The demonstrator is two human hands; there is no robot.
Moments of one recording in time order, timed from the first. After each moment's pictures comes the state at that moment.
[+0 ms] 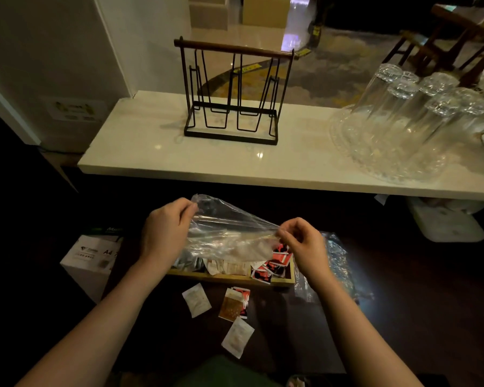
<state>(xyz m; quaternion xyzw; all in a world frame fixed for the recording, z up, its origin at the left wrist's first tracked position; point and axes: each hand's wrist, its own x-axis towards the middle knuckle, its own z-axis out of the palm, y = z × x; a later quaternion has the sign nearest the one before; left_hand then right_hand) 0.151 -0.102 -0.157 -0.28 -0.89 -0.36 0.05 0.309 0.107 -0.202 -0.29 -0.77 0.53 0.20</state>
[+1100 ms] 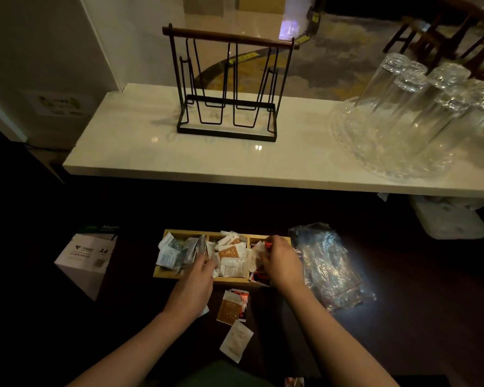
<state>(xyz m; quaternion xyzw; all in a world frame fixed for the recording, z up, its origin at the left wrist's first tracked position) 0.206 -0.100 -0.285 -0.36 -0.91 -0.16 -0.13 0.288 0.092 -0.270 -0.34 -0.91 0.24 0.03</state>
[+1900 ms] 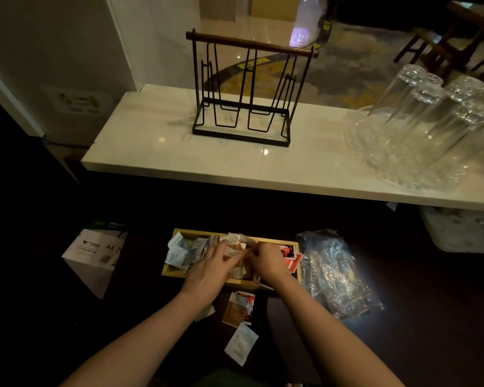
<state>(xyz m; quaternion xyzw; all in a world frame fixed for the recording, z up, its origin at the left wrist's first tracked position) 0.190 -0.079 -0.283 -0.44 -0.89 -0.07 -0.11 0.252 0.067 -0.266 -0.28 -0.90 0.34 -0.05</state>
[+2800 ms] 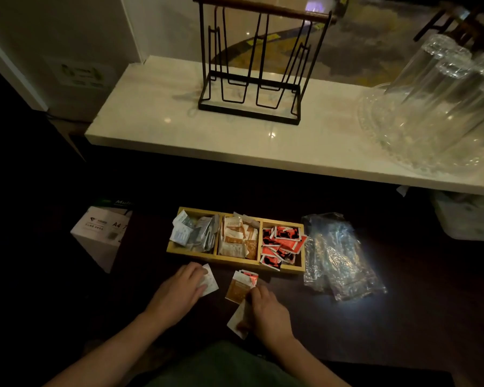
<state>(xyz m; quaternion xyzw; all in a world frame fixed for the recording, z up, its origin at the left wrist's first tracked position) 0.213 -0.174 -0.315 -0.42 -0.89 -0.11 -0.16 0.360 0.000 -0.316 -0.19 -0.94 0.20 -0.21</state>
